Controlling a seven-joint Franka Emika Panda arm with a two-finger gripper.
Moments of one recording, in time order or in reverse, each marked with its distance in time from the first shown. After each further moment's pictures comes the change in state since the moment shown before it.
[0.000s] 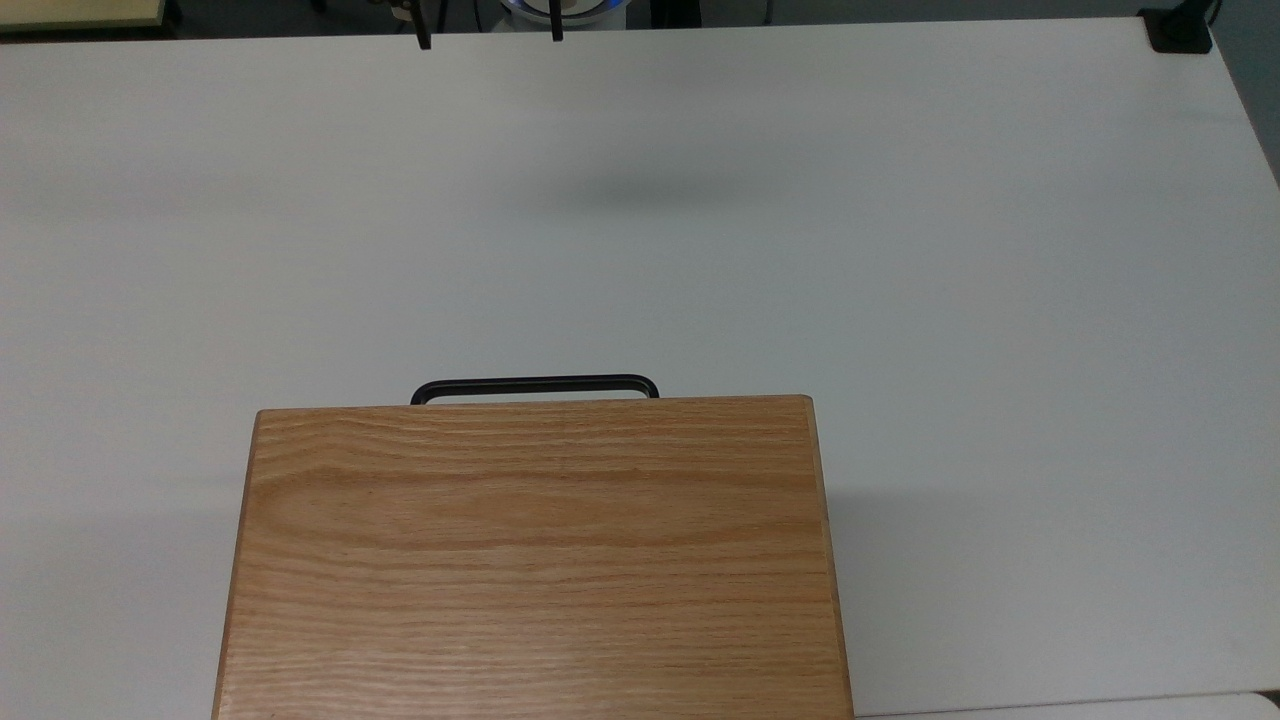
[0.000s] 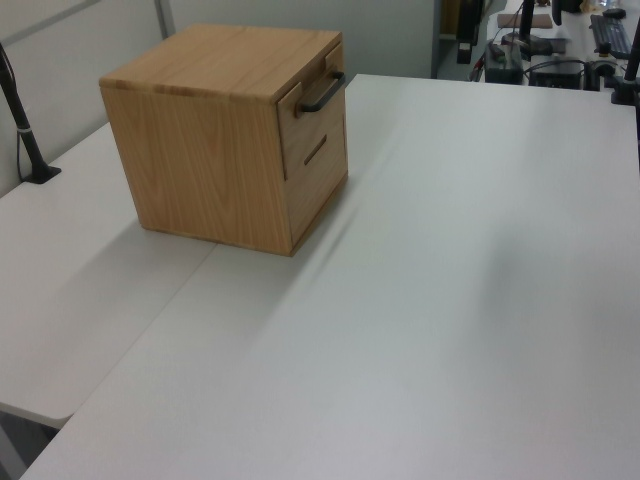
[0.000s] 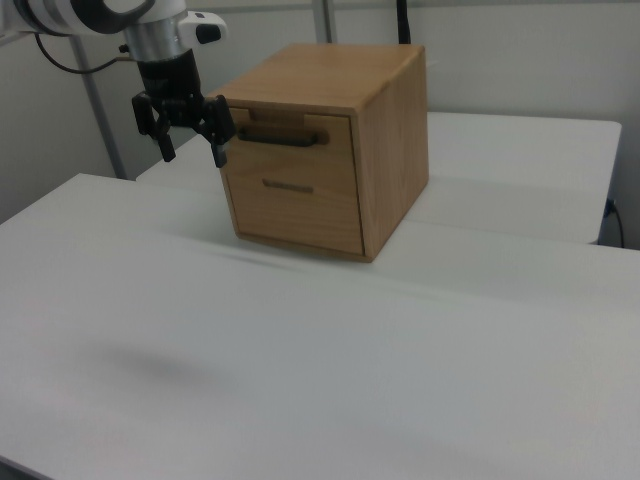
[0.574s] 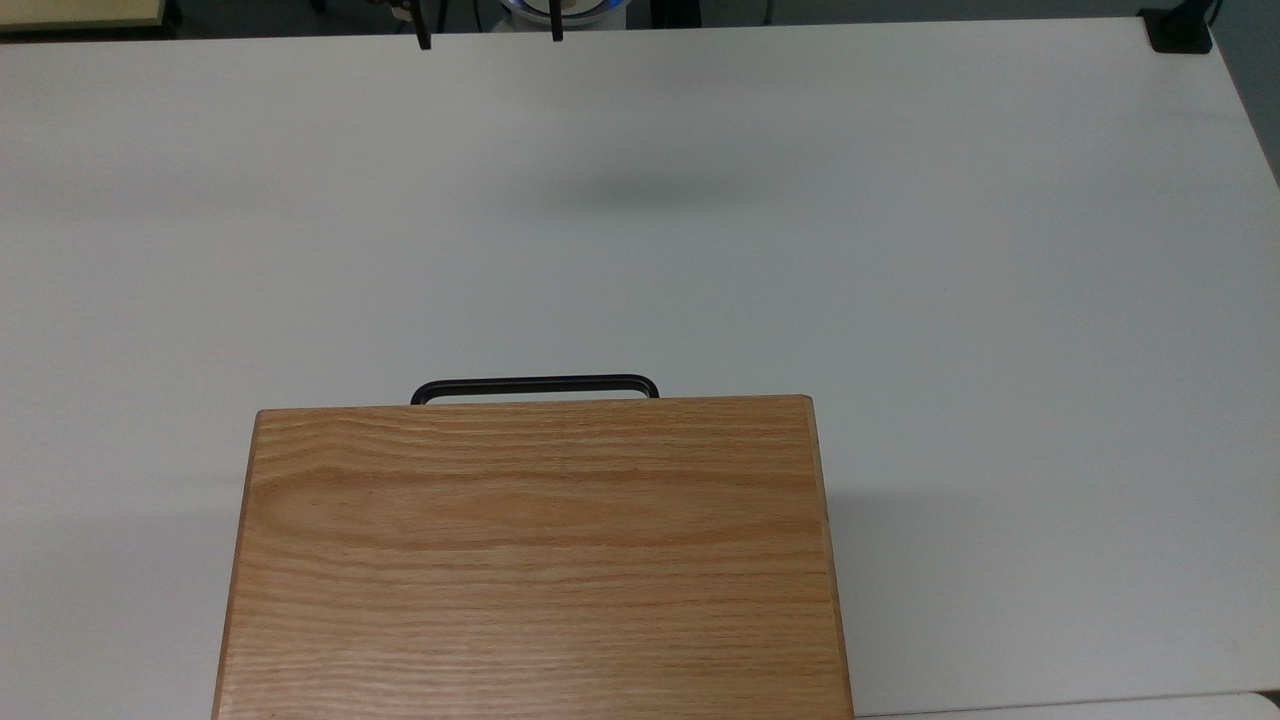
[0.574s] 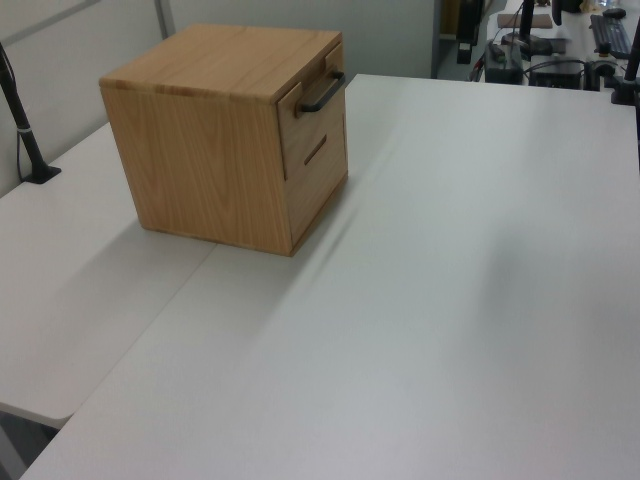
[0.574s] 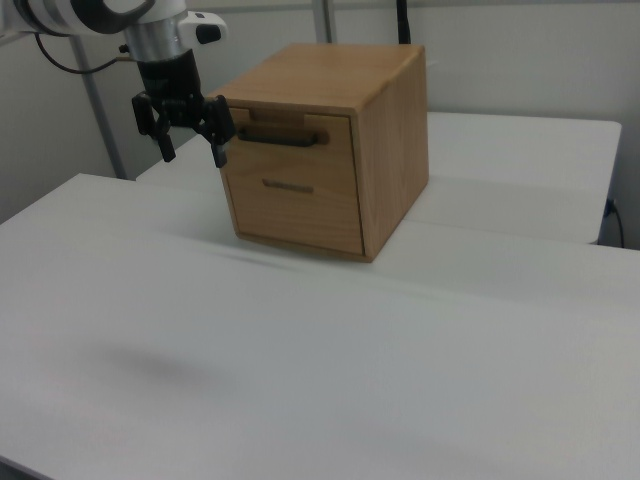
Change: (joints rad) arm 0.000 0.000 0.000 0.000 0.000 0.000 0.000
